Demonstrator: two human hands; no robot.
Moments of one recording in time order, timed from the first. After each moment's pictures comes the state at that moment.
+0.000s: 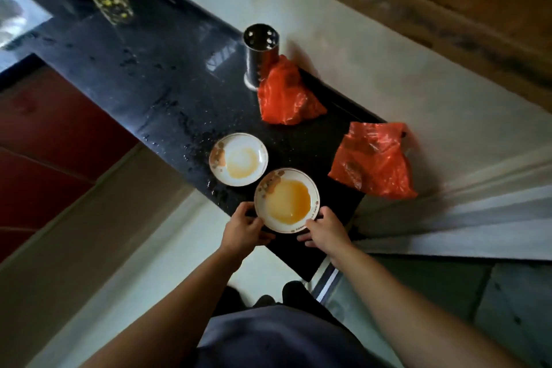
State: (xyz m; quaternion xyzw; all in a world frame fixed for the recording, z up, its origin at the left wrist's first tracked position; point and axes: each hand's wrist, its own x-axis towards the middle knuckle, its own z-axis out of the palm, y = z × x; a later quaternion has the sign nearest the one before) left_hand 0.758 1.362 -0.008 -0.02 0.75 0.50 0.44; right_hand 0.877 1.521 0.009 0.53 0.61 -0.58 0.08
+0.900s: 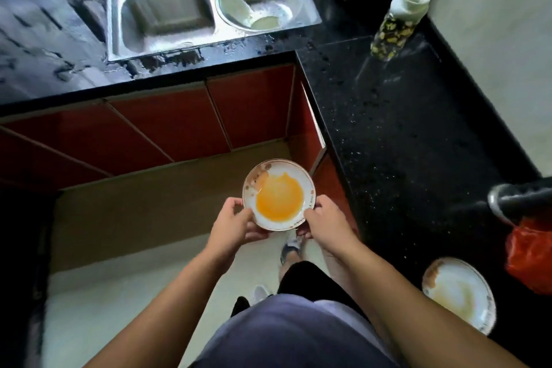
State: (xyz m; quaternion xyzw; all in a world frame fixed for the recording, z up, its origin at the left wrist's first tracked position) left_hand 0.463 1.012 0.028 -0.28 0.64 0.68 0.24; right_hand 0.454 1.219 0.050 0.23 0.81 -0.48 0.25
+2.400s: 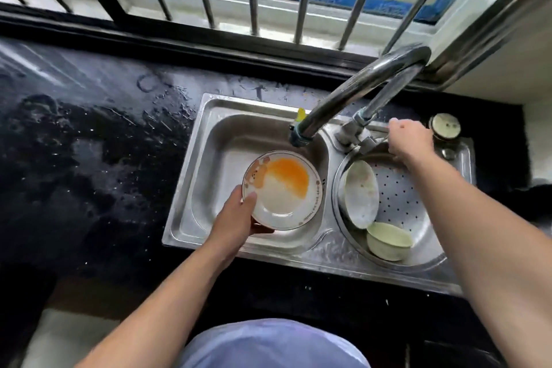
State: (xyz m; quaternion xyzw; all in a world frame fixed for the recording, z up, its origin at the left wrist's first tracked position) left_hand -0.203 0.732 0.012 -0.38 0.57 0.71 0.12; right_hand -0.481 0.990 0.047 0.14 0.94 -0.25 0.17
